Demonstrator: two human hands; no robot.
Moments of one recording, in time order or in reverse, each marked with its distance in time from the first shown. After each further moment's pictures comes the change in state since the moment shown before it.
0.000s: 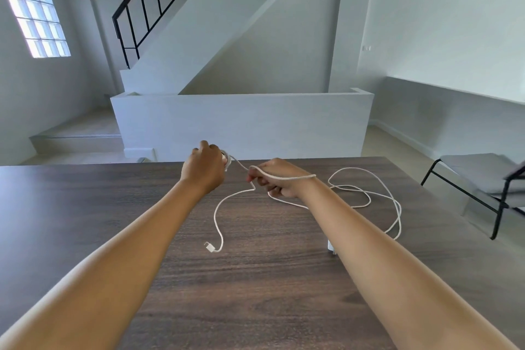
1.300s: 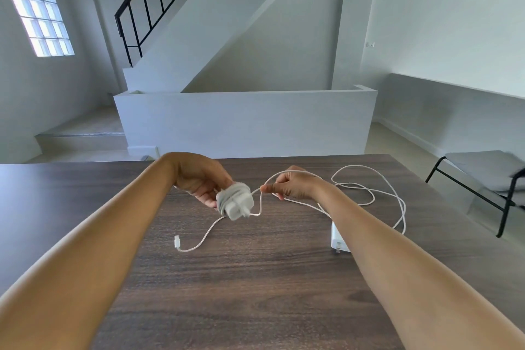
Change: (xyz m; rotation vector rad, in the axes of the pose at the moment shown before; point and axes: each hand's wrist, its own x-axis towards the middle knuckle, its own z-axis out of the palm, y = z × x) left_hand -0.008 -0.014 -0.057 -0.974 -1.353 -0.004; right_hand 0.014 0.048 -0.034 -0.566 0.056 -0.108
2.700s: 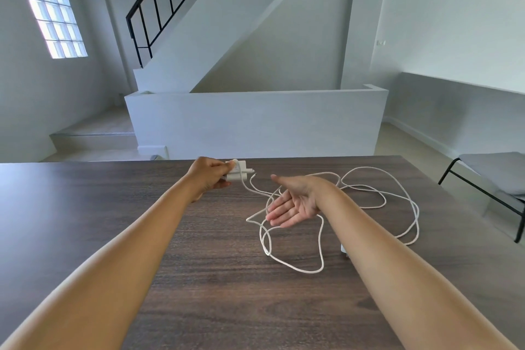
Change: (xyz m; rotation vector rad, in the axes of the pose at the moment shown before) left_hand 0.049 -0.043 -0.010 -0.317 0.968 0.341; right_hand -0.006 -0.026 0.006 0.710 -0.401 0.570
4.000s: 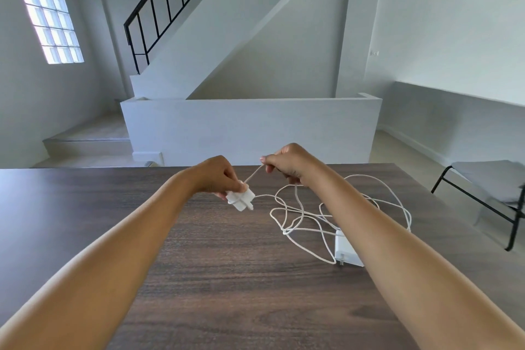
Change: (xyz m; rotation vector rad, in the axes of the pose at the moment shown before) left_hand -0.015 0.045 0.007 0.750 -0.314 0.107; right_hand -0.037 -0.047 0.009 -0.354 0.535 -0.557
